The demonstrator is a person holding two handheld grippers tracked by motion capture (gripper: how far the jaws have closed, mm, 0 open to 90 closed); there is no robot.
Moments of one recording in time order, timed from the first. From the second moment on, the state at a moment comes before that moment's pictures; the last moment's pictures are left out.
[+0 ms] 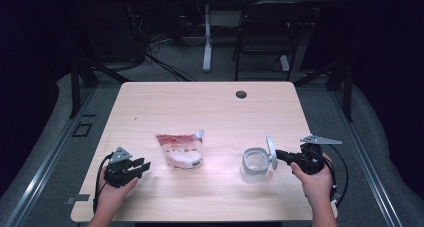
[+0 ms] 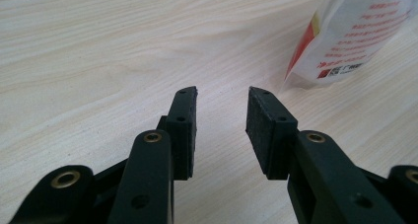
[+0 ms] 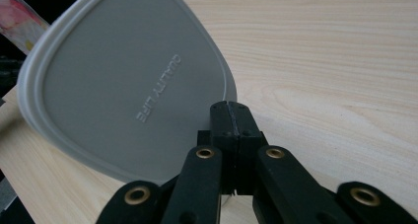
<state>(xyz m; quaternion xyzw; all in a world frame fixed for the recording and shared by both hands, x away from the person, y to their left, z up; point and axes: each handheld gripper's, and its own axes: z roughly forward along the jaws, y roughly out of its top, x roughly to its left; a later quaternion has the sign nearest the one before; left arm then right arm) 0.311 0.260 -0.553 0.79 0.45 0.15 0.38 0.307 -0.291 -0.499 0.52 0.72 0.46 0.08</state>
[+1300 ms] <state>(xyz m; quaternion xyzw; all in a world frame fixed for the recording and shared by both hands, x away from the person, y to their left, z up) 0.312 0.259 -0.548 0.79 0.44 0.16 0.39 0.283 -0.292 -0.522 0.54 0.73 0.39 0.14</state>
